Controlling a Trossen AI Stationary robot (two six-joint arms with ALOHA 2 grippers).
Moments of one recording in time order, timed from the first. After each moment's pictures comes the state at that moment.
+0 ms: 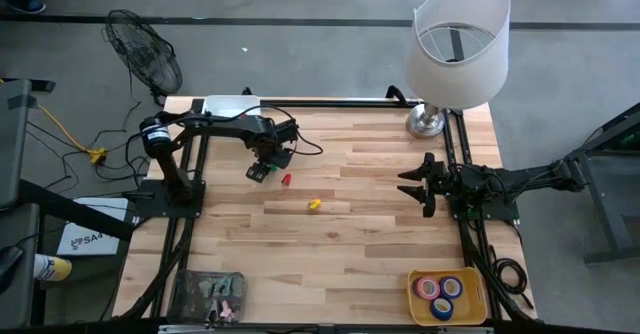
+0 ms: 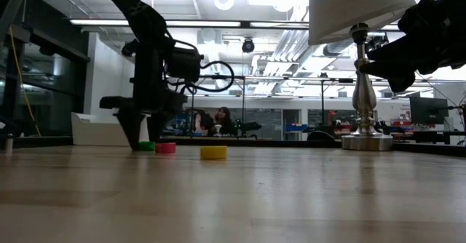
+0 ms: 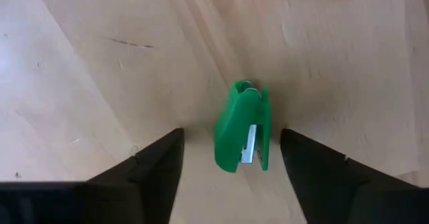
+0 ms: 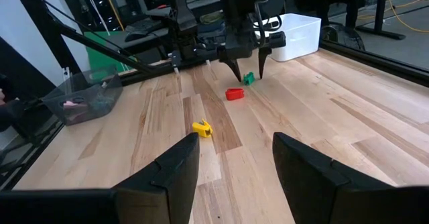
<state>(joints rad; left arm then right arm) 0.44 1.75 1.03 -0.77 -0.04 0.85 0.12 0.18 0.03 0.01 0.25 0.29</state>
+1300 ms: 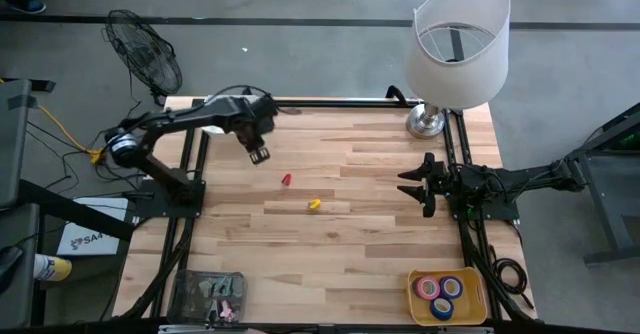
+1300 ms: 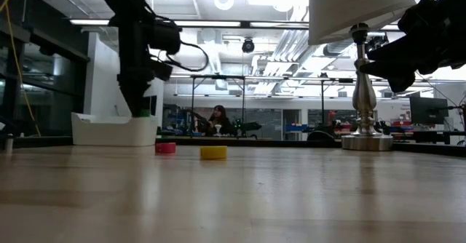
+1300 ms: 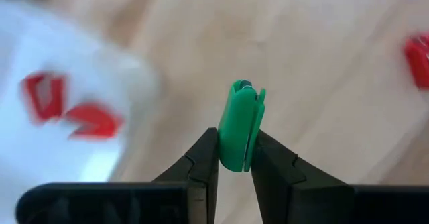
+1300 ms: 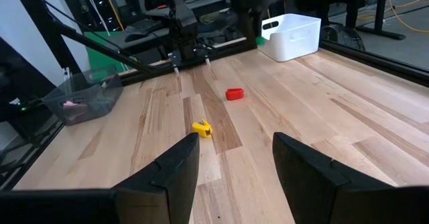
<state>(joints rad) 0.59 1.49 1.03 -0.91 -0.09 0.08 0.12 0.18 0.03 0.01 0.25 0.29</state>
